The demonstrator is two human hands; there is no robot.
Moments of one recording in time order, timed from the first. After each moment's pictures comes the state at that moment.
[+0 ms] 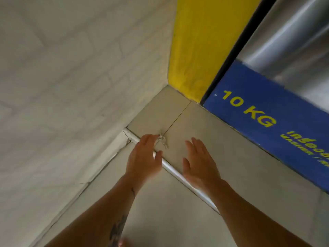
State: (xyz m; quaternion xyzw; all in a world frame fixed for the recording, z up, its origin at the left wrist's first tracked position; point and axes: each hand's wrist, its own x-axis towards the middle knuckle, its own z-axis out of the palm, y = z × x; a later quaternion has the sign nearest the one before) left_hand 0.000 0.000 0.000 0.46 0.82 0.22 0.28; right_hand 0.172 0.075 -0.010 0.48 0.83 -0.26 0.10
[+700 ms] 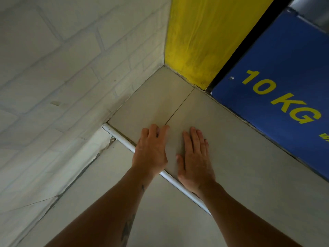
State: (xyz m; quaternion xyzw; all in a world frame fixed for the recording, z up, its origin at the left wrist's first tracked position) left_hand 0.007 0.058 -0.100 0.55 0.79 0.15 0.22; right_hand 0.160 0.095 -0.122 0.49 0.85 -0.19 0.04
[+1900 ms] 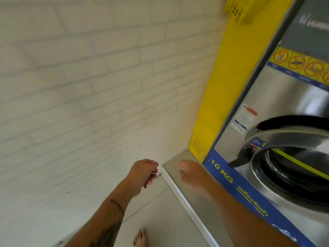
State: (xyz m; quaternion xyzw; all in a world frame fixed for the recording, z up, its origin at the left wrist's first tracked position) left_hand 0.033 -0.208 0.534 0.04 0.74 0.50 0.46; right_hand 0.168 -0.055 0.496 0.33 0.88 -0.33 0.07
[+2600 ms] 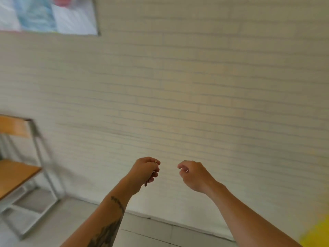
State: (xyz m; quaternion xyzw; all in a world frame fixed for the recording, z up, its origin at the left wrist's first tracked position) left_hand 0.152 -0.672 0.712 -0.11 0.74 0.66 0.08; right_hand 0.138 -0.467 0.700 -0.08 0.94 -0.33 0.06
